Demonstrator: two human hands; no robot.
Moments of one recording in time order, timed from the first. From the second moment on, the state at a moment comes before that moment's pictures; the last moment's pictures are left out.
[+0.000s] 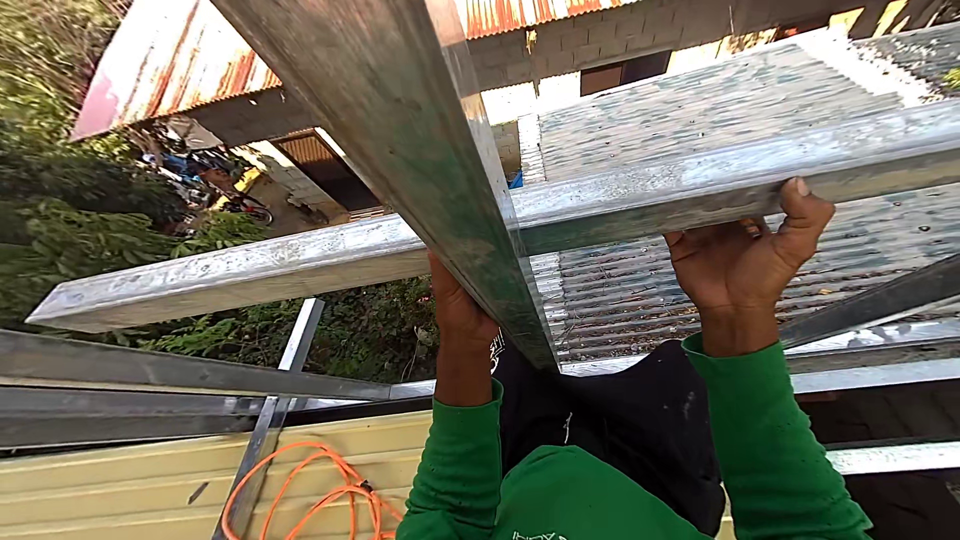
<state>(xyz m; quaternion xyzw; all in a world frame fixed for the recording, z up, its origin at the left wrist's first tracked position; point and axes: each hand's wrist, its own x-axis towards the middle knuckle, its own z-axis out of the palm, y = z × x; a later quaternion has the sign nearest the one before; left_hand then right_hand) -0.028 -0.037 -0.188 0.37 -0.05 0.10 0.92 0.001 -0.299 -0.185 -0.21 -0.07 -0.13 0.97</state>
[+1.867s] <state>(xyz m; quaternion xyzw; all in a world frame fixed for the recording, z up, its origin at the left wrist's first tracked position) -0.020 -0.025 -0.202 0.46 -0.14 0.13 0.87 0.019 -0.364 -0.203 -0.20 0.02 -0.17 0.96</state>
